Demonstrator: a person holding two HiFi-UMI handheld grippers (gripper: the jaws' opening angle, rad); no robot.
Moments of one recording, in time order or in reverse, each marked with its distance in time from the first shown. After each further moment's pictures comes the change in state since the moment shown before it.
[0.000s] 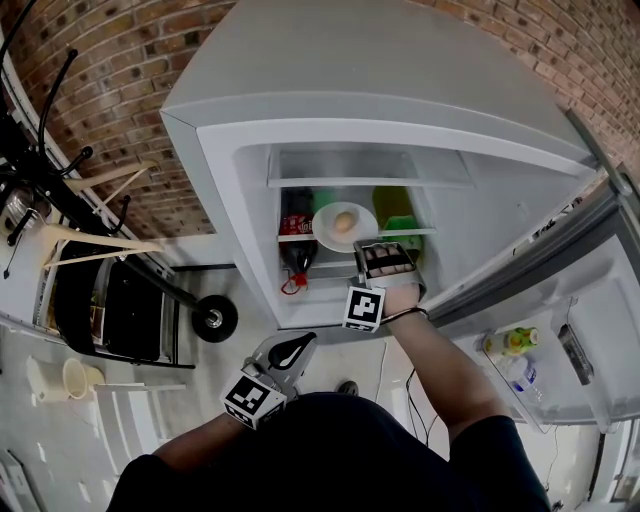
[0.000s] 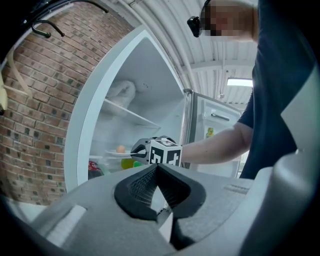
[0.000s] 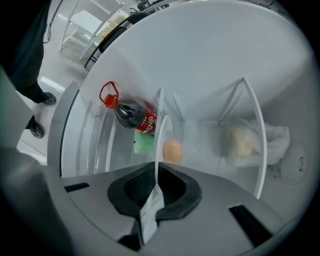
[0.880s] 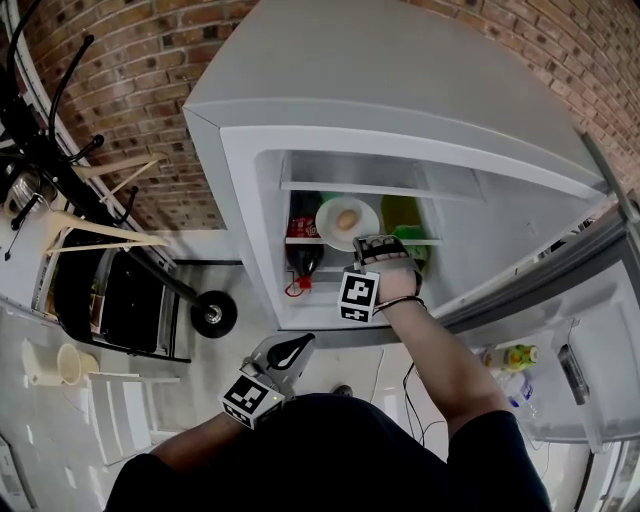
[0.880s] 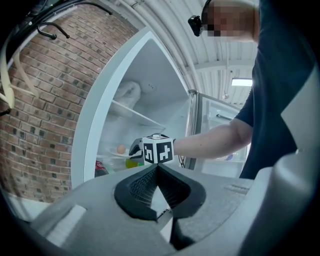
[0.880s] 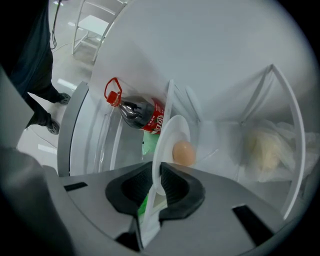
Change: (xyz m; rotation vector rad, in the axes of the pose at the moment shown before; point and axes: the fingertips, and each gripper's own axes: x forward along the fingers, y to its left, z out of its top) left arm -0.001 0.011 -0.002 -0.015 -0.011 0.048; right arm 0.033 0.008 0.011 -0.073 0.008 0.191
